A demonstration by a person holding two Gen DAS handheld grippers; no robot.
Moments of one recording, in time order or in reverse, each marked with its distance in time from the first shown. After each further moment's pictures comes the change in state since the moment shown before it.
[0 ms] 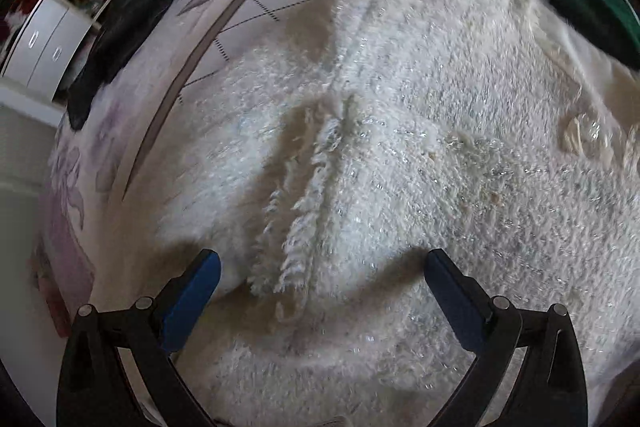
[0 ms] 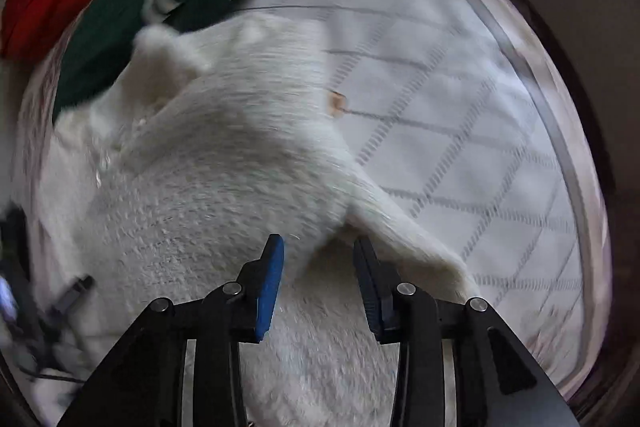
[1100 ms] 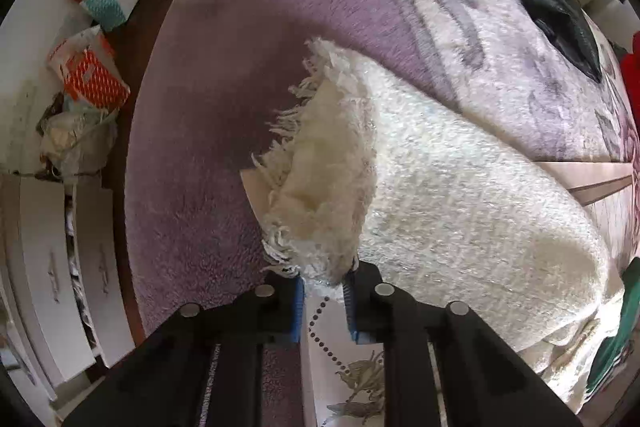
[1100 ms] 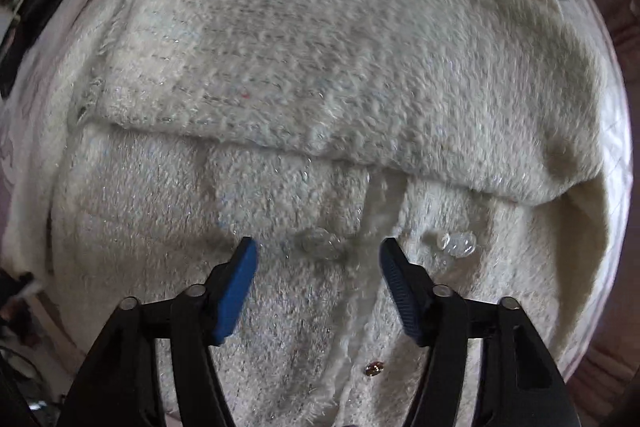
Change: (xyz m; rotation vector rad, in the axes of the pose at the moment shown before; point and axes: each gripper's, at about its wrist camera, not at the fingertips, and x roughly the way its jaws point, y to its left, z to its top) left arm 0.036 0.337 -0.197 -1.091 0.151 -0.107; right arm 0.010 0.223 -0.155 -0.597 0.141 -0.071
